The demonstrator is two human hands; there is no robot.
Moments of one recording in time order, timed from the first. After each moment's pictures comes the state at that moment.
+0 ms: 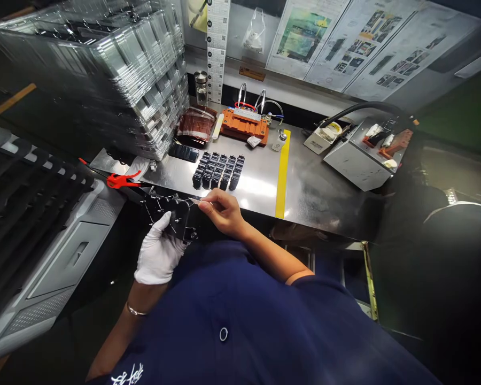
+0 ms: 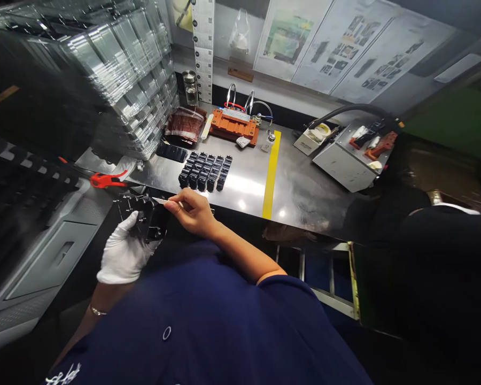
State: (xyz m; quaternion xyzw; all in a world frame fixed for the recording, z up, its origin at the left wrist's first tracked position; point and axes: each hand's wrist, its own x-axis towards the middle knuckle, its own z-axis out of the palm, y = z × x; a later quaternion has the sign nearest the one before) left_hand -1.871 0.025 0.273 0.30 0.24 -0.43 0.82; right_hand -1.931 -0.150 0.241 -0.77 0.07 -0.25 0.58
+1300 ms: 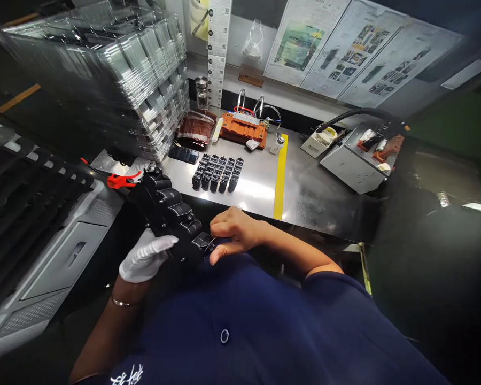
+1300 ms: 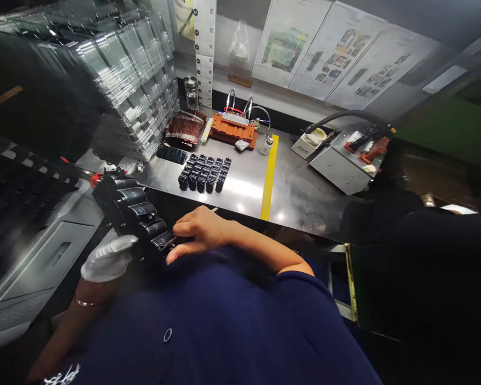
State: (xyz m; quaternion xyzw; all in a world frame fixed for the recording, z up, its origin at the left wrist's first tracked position) left_hand -1.871 0.044 0.283 0.48 0.00 -0.43 0.76; right_hand -1.965 -0.170 0.292 -0.87 -0.31 -0.11 0.37
